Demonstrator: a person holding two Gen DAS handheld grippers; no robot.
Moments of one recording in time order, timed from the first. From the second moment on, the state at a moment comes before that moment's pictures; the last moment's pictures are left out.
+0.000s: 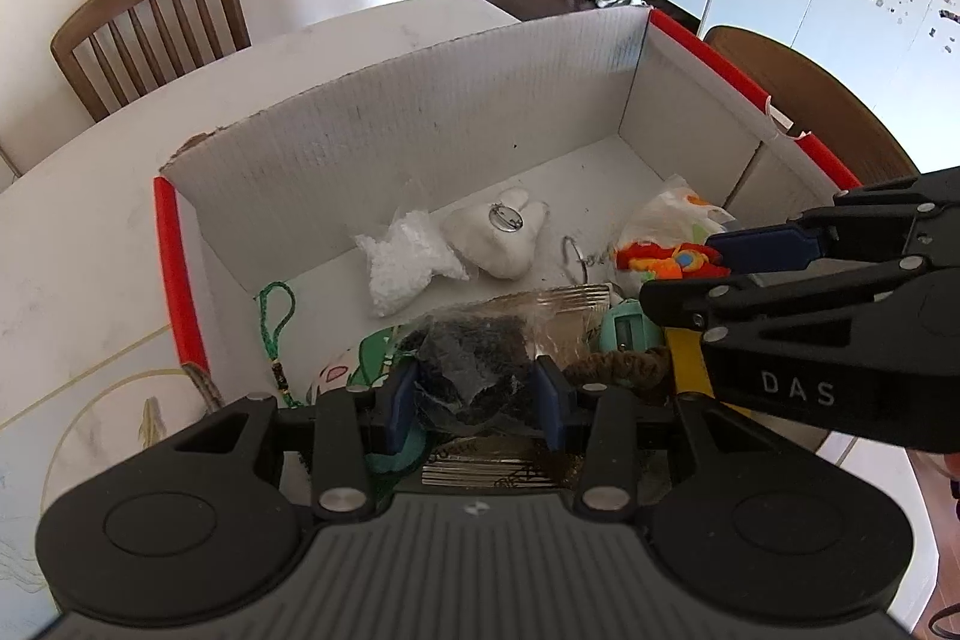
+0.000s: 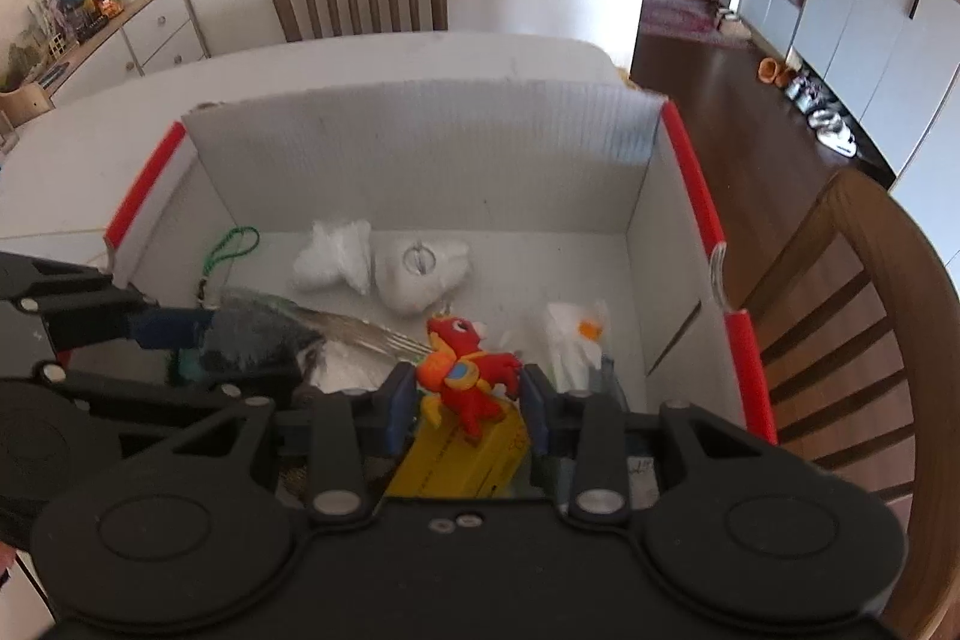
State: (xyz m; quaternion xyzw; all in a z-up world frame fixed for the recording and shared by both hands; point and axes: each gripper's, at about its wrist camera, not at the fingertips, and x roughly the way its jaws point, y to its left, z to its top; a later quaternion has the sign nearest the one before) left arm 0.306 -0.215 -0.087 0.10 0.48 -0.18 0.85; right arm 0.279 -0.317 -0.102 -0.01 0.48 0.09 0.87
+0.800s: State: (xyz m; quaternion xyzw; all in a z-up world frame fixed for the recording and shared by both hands) left arm 0.265 -0.194 -0.047 0.07 0.42 -0.17 0.89; right arm 0.238 -0.341 -0.059 0.05 0.41 0.13 0.90
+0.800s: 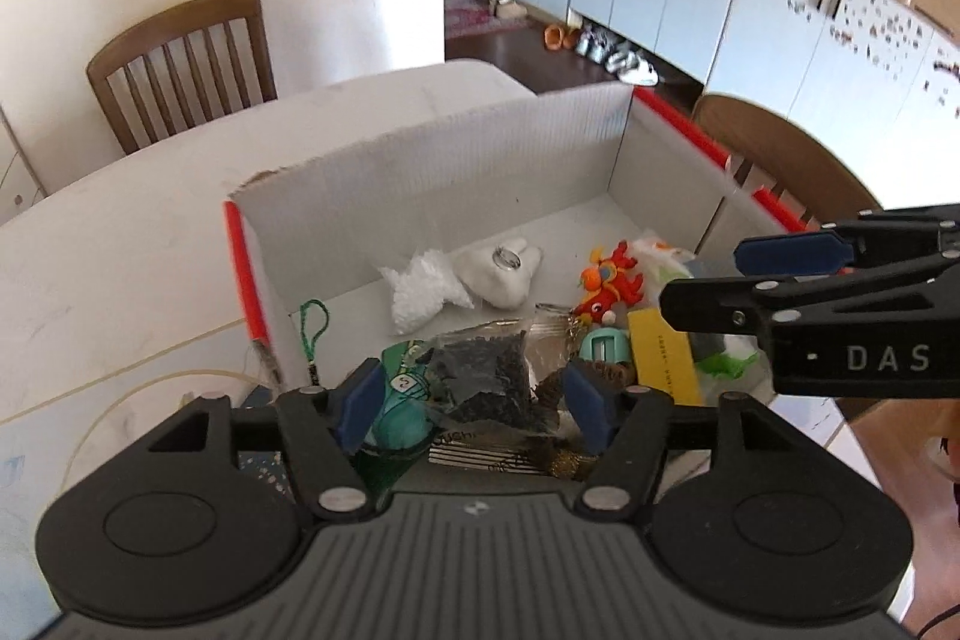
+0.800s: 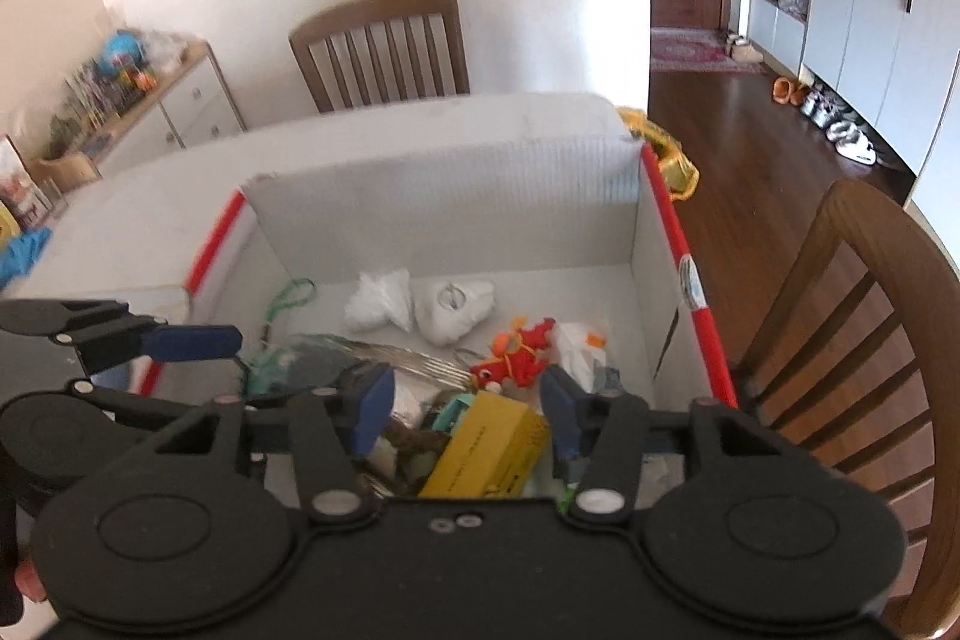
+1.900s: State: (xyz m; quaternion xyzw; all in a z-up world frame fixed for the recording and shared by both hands) left arm 0.157 -0.123 0.052 0.04 0.30 -0.12 0.94; right arm 0.128 -0.317 0.022 0.07 0.27 0.16 0.95
